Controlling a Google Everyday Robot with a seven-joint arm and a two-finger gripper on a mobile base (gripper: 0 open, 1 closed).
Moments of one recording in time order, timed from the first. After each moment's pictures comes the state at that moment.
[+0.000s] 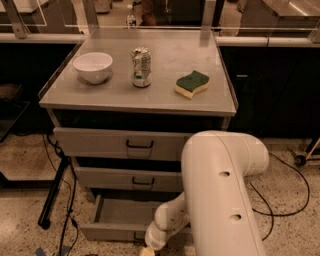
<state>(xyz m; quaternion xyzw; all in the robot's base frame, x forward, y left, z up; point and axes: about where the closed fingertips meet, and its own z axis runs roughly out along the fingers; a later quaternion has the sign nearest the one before) 0.401 0.060 0.265 -0.57 0.79 0.23 0.07</state>
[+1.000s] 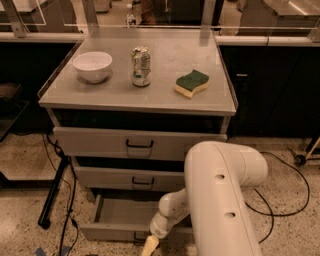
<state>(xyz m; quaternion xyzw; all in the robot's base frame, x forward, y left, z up) 0.452 0.041 0.222 -0.55 0.80 0.23 0.06</state>
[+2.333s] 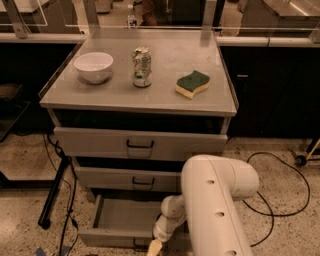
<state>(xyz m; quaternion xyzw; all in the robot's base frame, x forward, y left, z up) 0.449 0.025 0.160 -0.55 0.80 0.25 0.00</state>
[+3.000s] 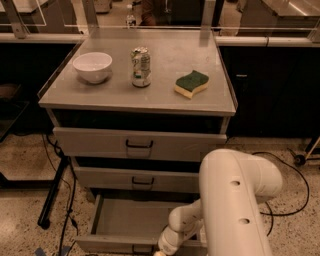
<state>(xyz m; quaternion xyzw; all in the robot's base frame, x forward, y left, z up) 0.397 0.014 0.199 -0.51 0.82 0.26 0.02</state>
